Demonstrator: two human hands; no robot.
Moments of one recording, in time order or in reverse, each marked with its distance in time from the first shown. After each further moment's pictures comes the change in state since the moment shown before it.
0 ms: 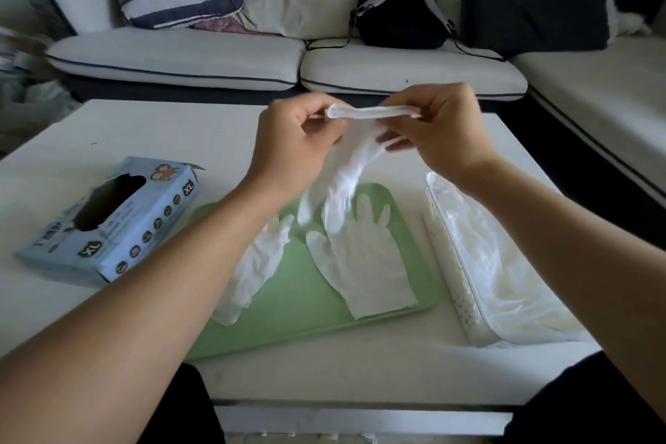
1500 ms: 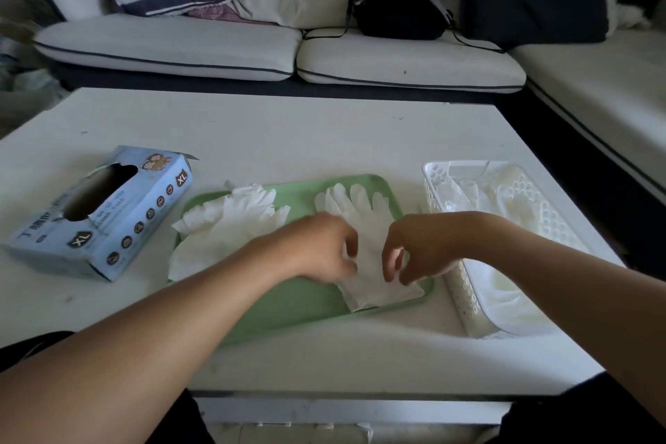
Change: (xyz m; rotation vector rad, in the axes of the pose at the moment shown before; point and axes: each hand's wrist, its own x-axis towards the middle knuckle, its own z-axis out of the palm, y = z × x) left_hand -0.070 -0.033 0.030 0.711 -0.914 -0.331; right_hand -0.062 0.043 0.015 -0.886 -1.161 0.263
